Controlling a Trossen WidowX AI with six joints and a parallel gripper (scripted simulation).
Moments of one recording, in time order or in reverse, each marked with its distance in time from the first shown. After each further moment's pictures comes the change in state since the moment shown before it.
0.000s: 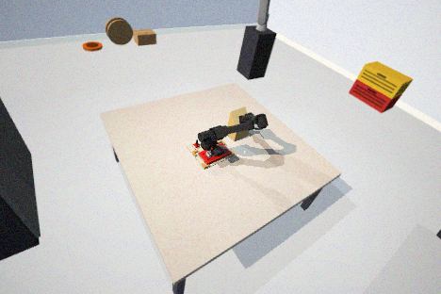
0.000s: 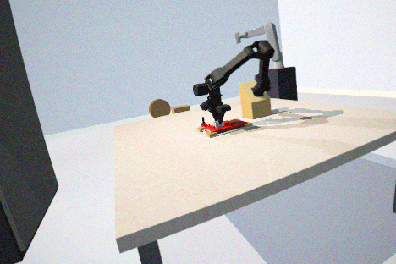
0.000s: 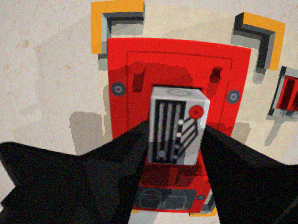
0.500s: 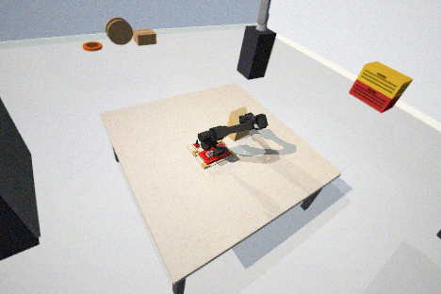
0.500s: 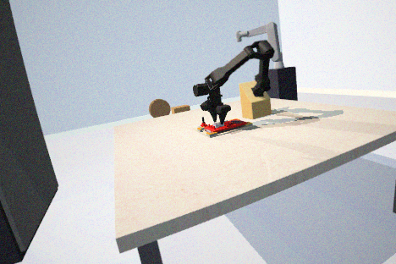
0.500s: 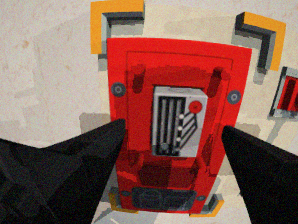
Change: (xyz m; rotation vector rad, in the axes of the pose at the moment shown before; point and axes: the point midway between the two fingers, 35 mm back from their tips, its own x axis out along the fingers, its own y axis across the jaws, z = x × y) arm 0.001 0.000 0.000 0.001 0.000 0.001
